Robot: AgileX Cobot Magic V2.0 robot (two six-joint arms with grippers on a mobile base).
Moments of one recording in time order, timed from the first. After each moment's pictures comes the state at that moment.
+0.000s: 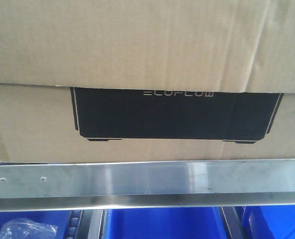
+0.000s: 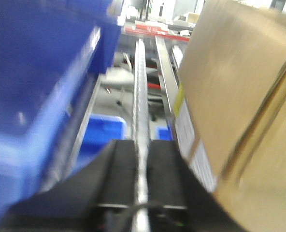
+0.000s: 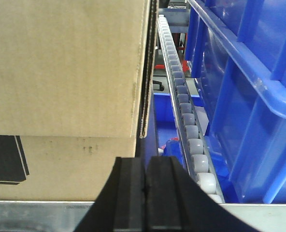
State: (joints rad) left arm -0.05 0.05 -0.22 -0.14 0.17 0.07; right arm -0.02 -0.01 0.03 0.06 0.10 -0.03
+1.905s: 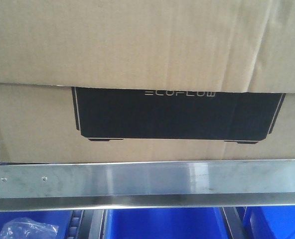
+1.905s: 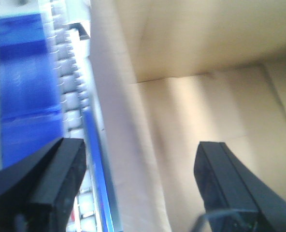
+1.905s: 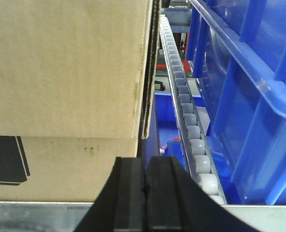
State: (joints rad) left arm -0.30 1.28 -1.38 -0.05 0.80 -0.02; right arm -0.02 -0.01 0.03 0.06 0.10 -0.03
